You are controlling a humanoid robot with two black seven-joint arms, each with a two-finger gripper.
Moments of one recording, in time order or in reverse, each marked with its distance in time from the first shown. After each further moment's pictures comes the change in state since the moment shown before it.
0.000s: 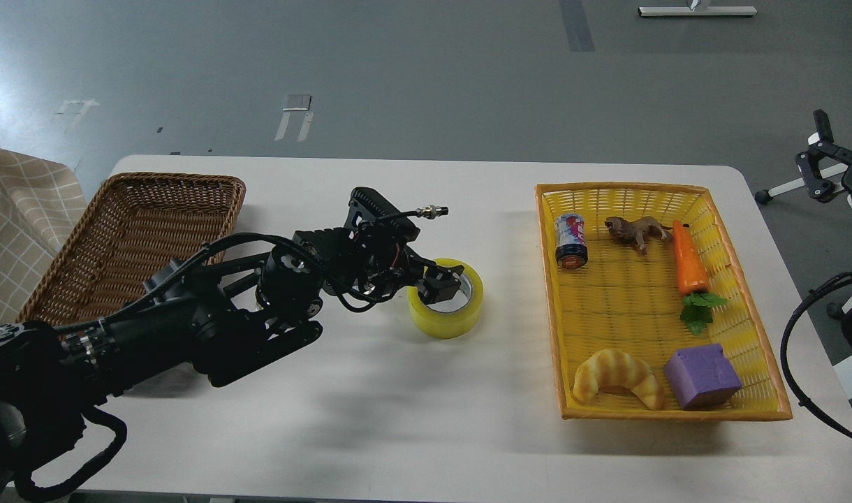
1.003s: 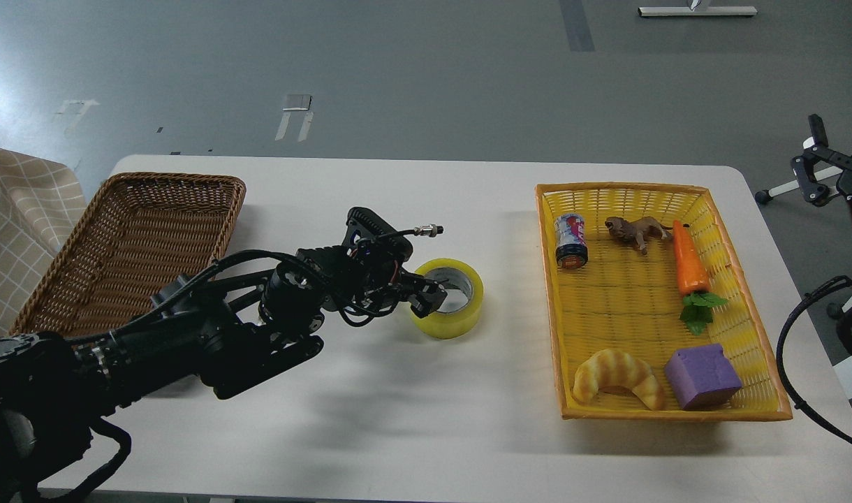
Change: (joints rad) left arm 0.029 -0.020 0.026 0.061 -0.004 0.000 0.036; right arm -0.008 0.009 -0.001 0.002 0.000 0.000 0.000
